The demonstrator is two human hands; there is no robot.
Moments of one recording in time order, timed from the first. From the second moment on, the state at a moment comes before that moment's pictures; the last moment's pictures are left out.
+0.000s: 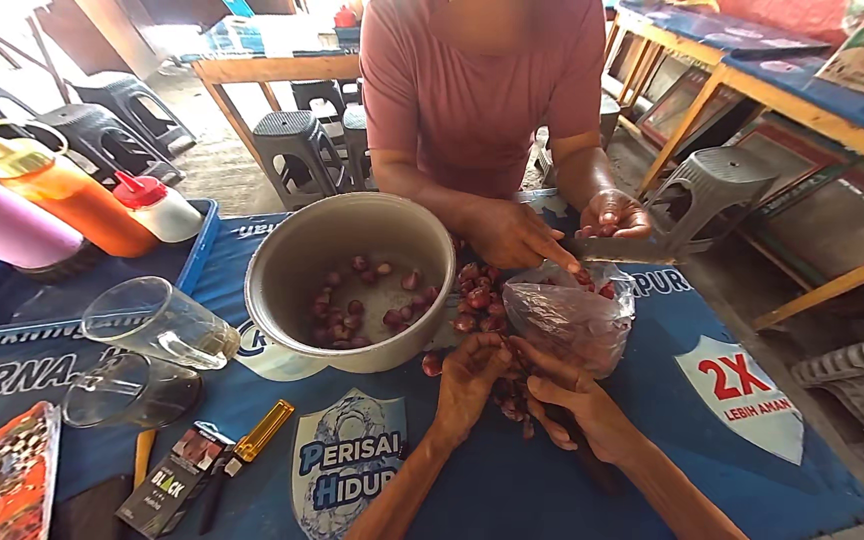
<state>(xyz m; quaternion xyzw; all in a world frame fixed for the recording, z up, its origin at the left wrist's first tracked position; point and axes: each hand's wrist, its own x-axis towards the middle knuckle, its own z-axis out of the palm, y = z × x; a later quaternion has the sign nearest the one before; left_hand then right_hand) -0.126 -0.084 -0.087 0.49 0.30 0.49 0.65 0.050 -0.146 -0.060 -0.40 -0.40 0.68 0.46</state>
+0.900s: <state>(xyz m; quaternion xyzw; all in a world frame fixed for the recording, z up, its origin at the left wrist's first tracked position) -0.130 -0.081 -0.080 0.44 0.32 0.45 0.70 0.051 -0.145 -0.062 -0.42 -0.39 0.68 0.46</state>
